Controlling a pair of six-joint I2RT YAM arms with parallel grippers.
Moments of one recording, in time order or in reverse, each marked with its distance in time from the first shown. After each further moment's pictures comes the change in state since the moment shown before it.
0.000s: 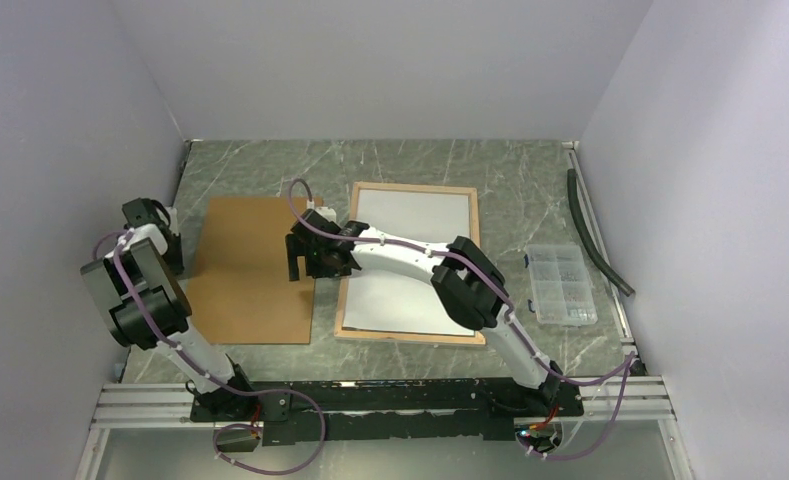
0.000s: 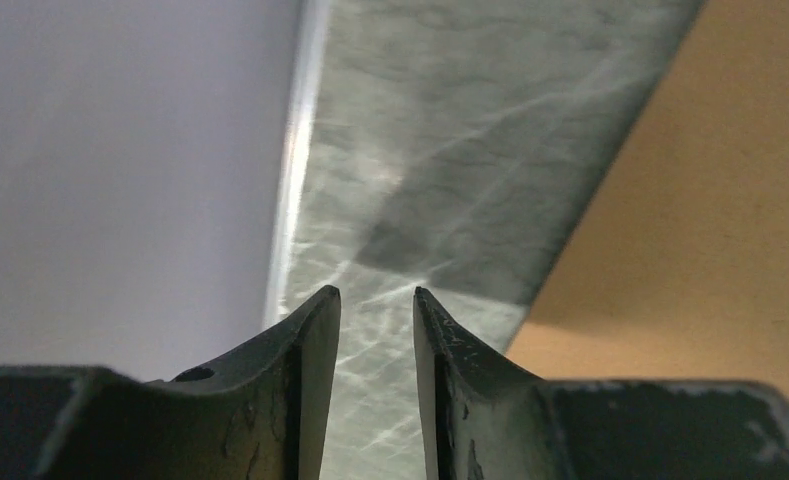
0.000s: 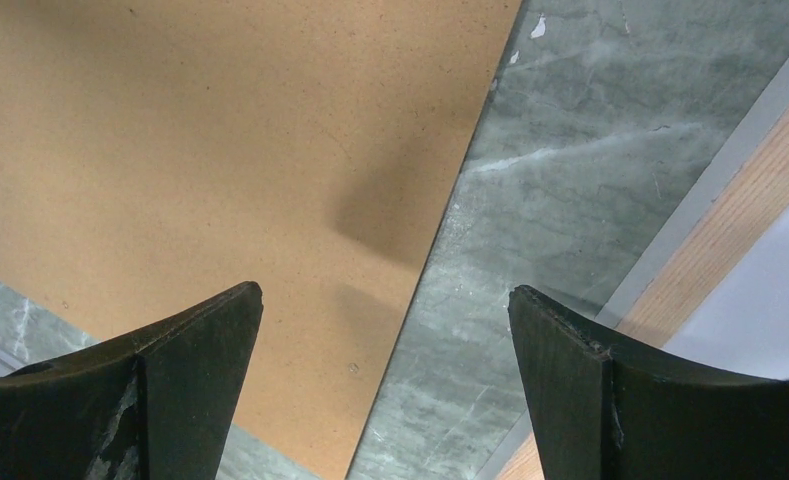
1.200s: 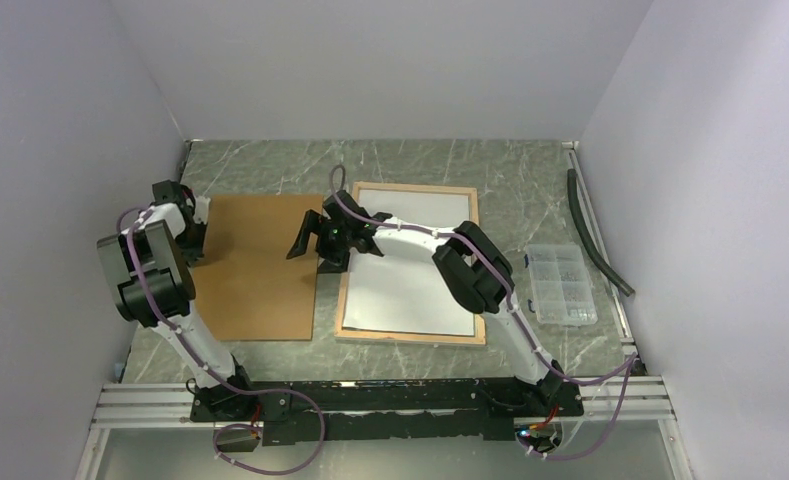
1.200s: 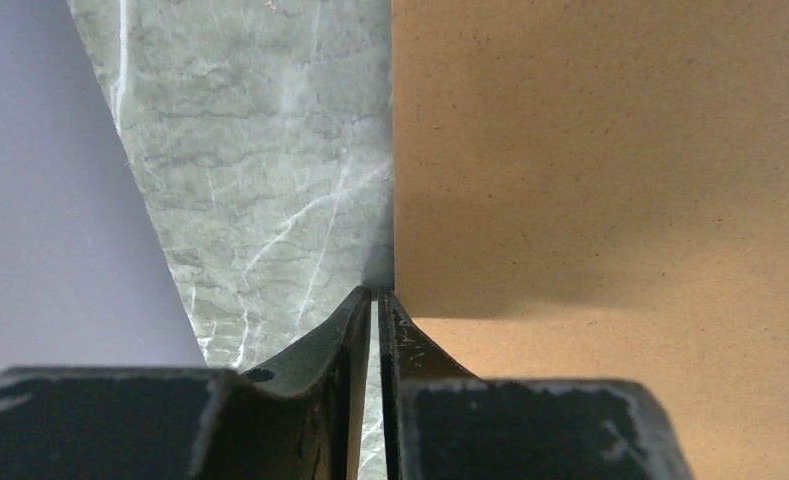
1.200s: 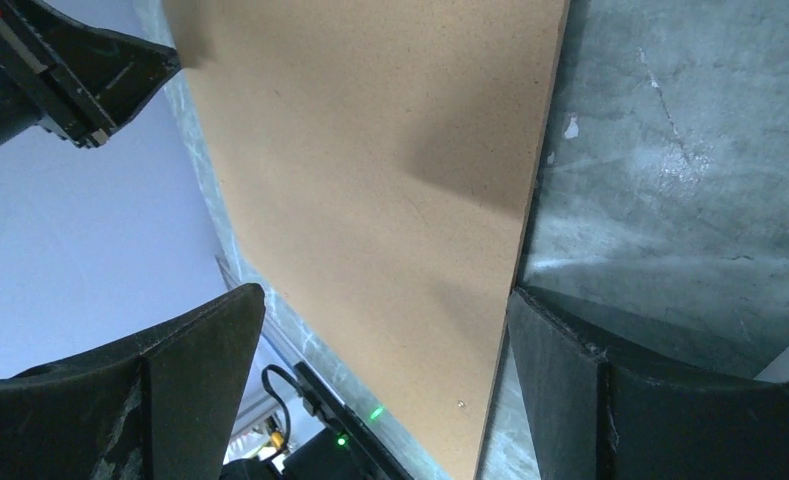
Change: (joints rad) left arm -0.167 0.151 0.135 -0.124 0.065 0.067; right arm -0.153 0.034 -0.137 0.374 -0.417 0.329
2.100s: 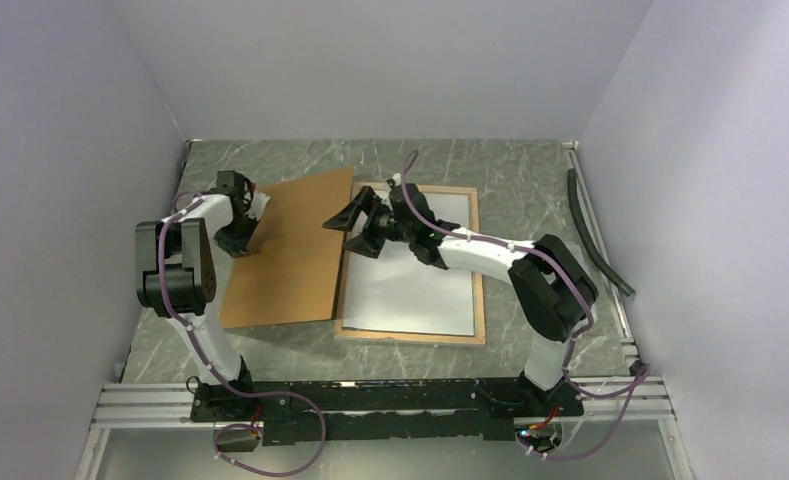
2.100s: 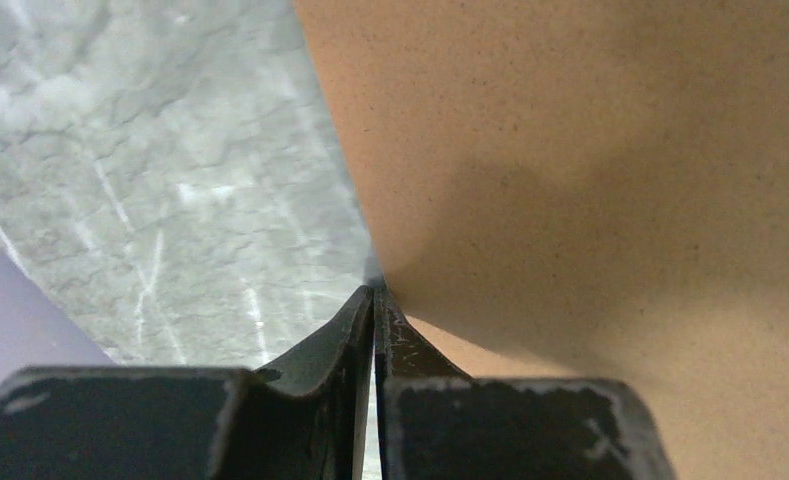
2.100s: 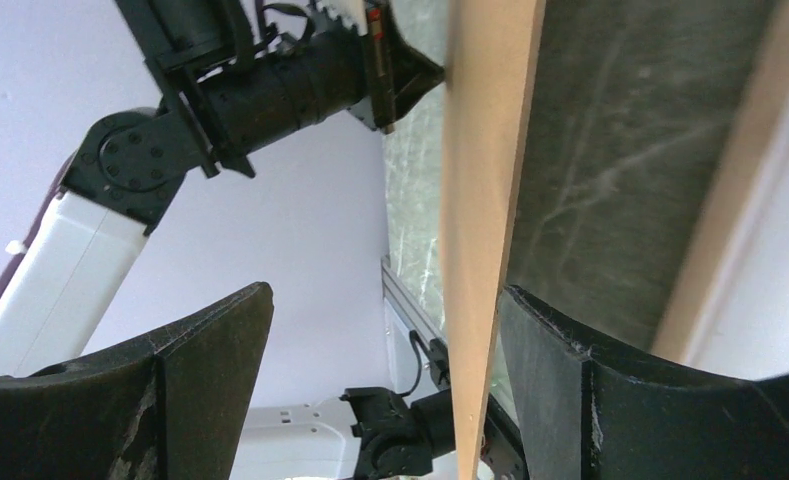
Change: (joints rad) left arm -0.290 0.013 0.018 -0.053 -0.045 0.026; right arm -0.107 -0.487 -0.550 0.440 -0.021 0.184
